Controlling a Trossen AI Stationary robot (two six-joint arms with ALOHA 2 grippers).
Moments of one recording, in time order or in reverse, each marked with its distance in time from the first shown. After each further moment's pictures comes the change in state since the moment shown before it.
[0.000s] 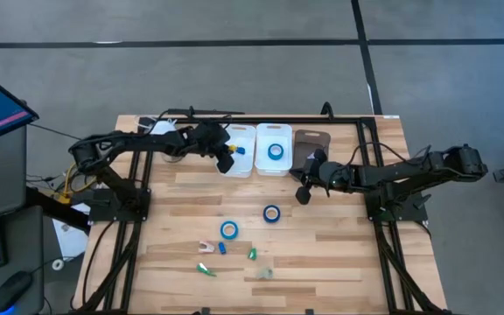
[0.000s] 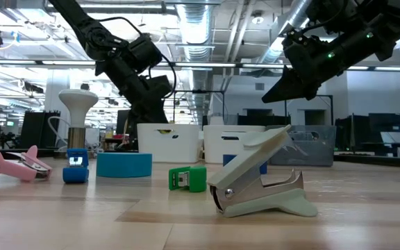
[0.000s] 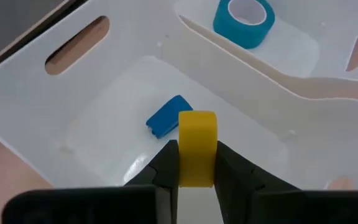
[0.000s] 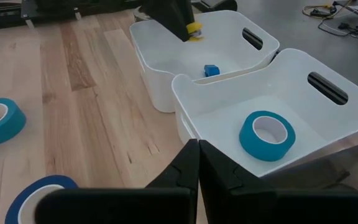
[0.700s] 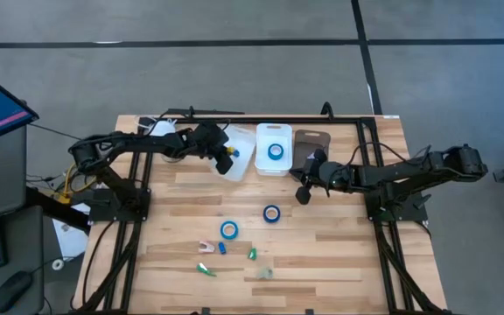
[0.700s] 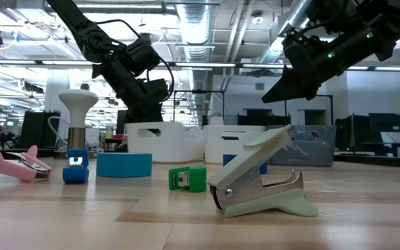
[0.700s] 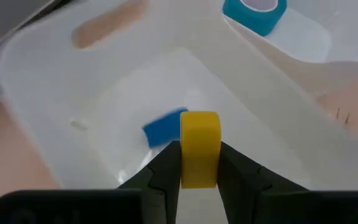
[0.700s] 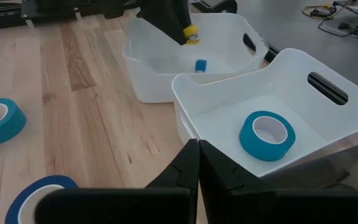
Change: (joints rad) left arm 0.000 -0.001 -0.035 0.025 -0.023 -0.007; right arm 0.000 0.000 0.000 0.000 0.000 -0.001
